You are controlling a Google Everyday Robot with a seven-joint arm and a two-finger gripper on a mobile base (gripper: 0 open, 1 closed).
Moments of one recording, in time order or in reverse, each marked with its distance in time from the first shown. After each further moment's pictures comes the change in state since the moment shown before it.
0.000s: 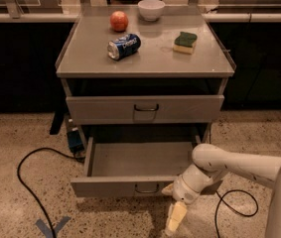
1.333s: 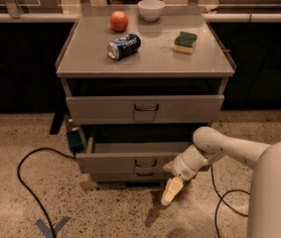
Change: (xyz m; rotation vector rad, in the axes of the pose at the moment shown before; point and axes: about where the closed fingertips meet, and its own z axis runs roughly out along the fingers) arm -0.026 -0.089 -0.036 0.125 -0.057 0.024
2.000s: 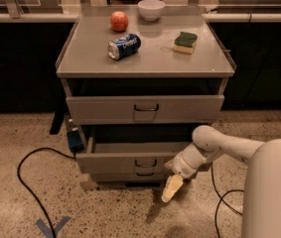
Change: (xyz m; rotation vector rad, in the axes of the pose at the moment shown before) arm 0.006 -0.018 0.000 0.034 0.020 0.010
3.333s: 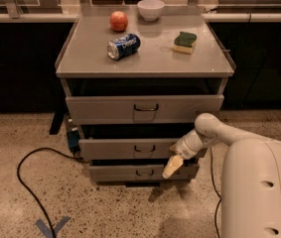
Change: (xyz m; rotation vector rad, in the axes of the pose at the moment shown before) arm -0.006 -0.109 -0.022 0.161 -0.029 0.065
